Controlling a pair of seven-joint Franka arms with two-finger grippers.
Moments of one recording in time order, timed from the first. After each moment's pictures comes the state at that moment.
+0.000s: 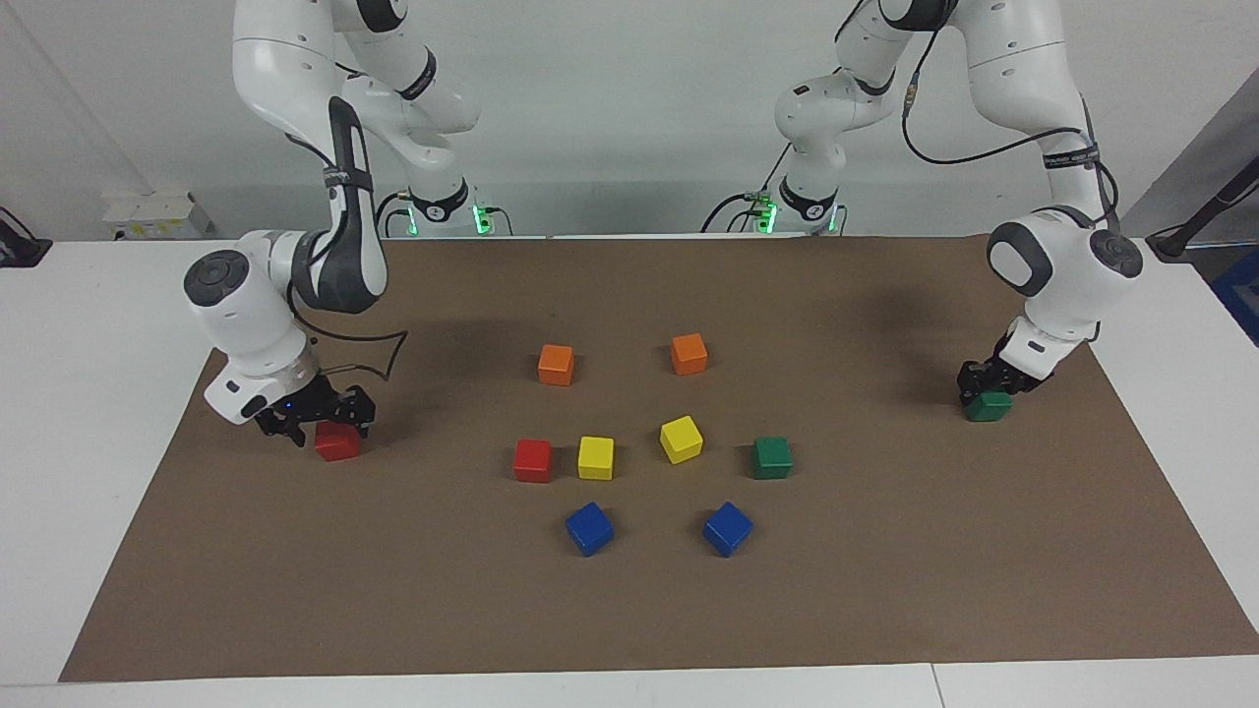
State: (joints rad) left arm 0.27 0.24 -0.03 -2.13 -0.03 2.40 0.34; right arm -0.09 0.26 -0.02 -1.94 0.03 2.24 -0.25
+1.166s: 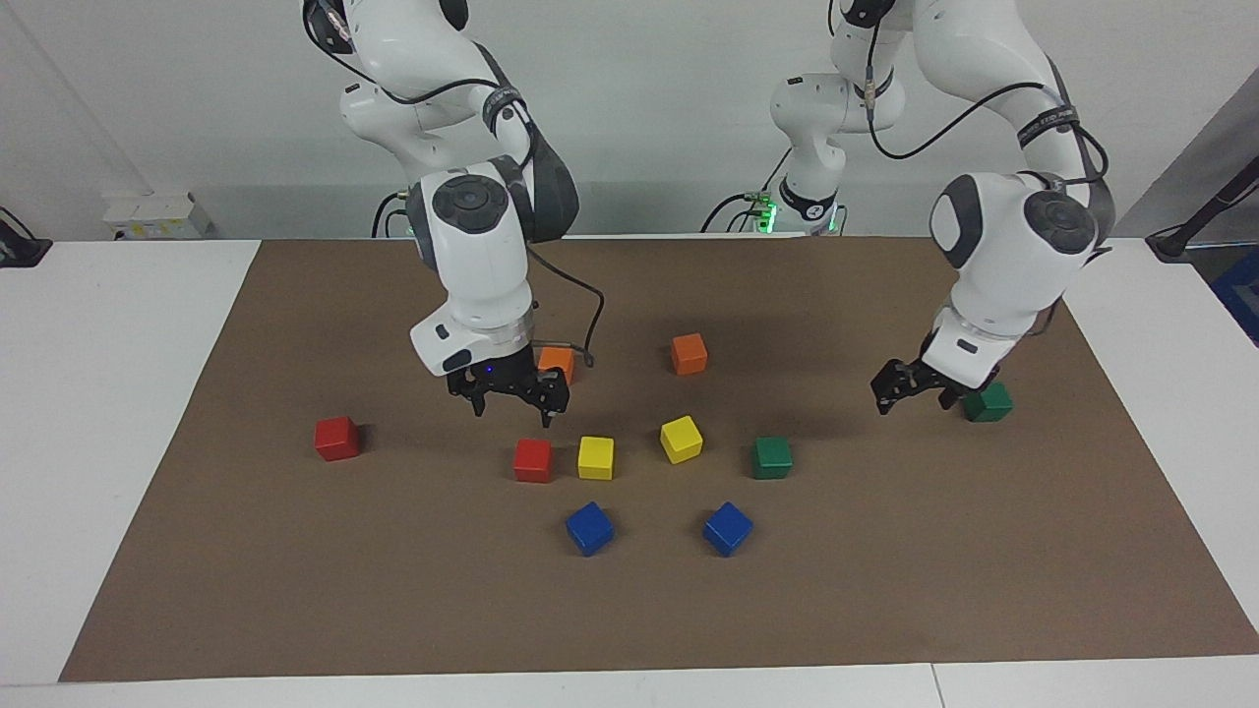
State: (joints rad) left arm -0.12 0.26 -0.06 -1.70 -0.03 2.01 -0.15; right arm 0.35 0.38 -0.01 -1.56 -0.06 2.04 0.62
